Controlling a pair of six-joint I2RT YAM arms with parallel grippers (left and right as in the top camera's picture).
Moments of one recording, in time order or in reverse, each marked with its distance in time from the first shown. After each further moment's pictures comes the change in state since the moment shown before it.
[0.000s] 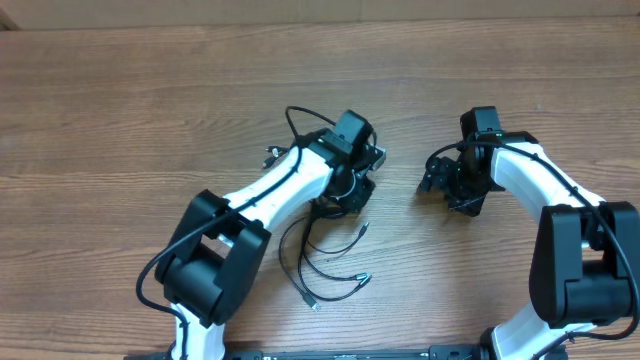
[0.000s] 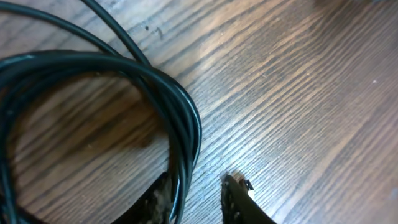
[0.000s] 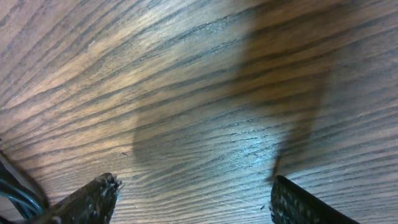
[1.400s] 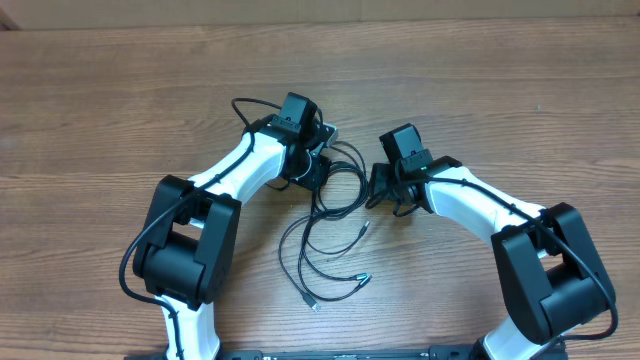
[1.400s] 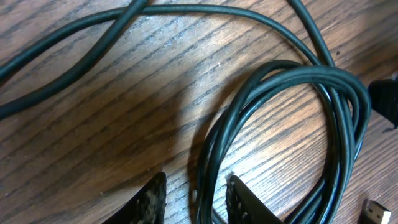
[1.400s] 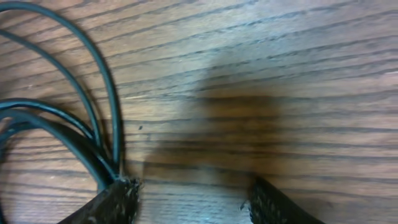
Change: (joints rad) left arm 0.228 0.013 -0.056 0.088 0.017 0.069; right arm 0.368 -0.009 -0.101 0.399 0.229 0.023
